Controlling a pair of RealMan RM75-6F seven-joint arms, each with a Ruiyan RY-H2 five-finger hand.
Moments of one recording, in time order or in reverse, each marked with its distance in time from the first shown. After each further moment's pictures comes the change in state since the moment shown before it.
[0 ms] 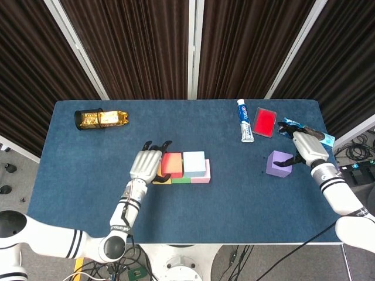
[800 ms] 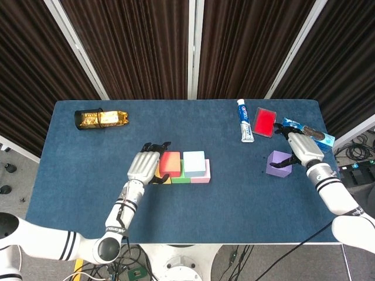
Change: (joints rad) left arm 0.031 0.039 0.009 -0.043 0.031 -0.026 -0.055; right arm 0.029 -0.001 -0.011 -0.026 0.034 0.003 -0.046
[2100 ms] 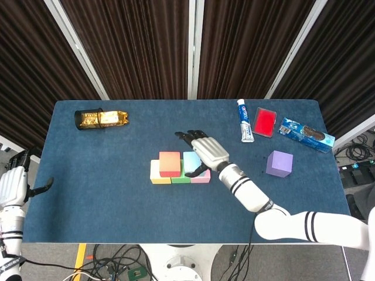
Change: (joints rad) left arm 0.655 0.406 0.288 0.277 0.625 0.153 -0.803; right arm 0.367 -0.396 0.087 -0.069 0.163 0.114 -0.288
